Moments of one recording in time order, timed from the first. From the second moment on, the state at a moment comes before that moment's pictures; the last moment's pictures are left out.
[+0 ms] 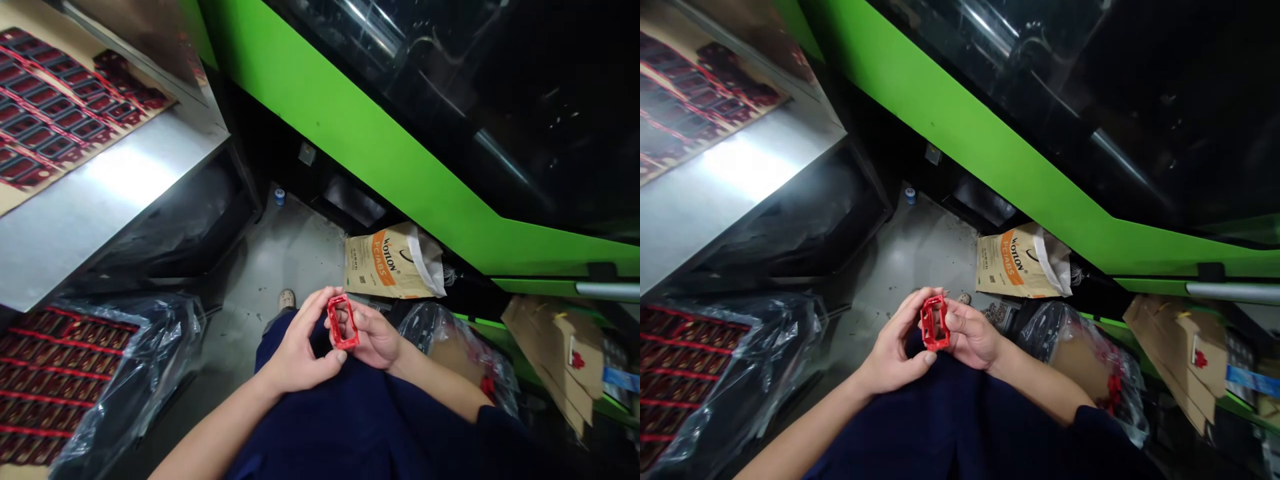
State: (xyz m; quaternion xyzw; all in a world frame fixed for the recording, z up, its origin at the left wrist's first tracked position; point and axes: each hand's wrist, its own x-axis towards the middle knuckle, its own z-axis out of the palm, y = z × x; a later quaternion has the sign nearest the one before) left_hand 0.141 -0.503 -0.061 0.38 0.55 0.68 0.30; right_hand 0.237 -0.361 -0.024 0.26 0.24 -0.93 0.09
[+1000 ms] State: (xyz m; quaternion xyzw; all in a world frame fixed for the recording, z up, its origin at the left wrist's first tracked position) left_hand 0.163 -0.507 -0.075 0.43 0.57 0.62 0.32; right_hand 0.273 -0.385 -0.027 0.30 0.23 -0.93 0.01
